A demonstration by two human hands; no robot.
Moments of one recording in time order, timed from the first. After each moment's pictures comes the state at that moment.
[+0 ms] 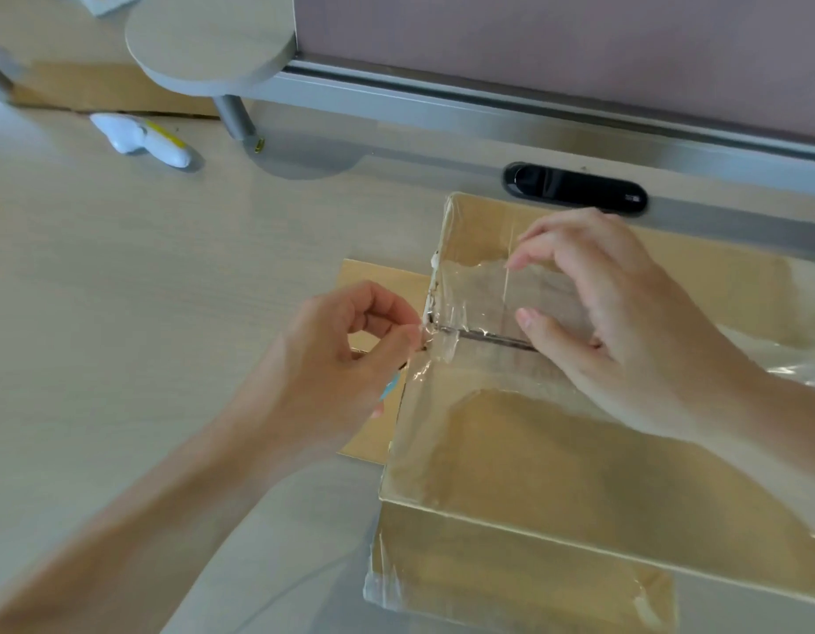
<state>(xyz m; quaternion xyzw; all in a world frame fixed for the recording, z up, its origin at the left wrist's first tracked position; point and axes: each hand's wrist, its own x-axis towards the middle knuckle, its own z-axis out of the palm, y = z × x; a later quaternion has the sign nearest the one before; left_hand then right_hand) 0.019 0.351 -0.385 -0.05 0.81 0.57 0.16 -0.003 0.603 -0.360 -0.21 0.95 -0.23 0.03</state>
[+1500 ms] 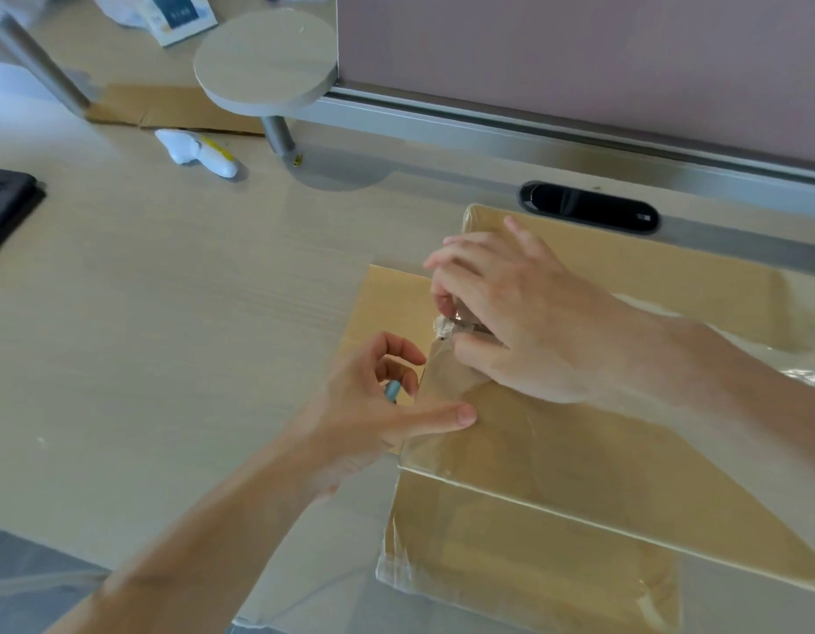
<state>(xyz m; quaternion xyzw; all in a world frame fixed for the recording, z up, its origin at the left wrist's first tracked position) 0.056 0.359 -0.396 -0.15 0.75 0.59 0.25 -0.022 0.552 -0.350 -0.34 0.92 -0.10 0.14</state>
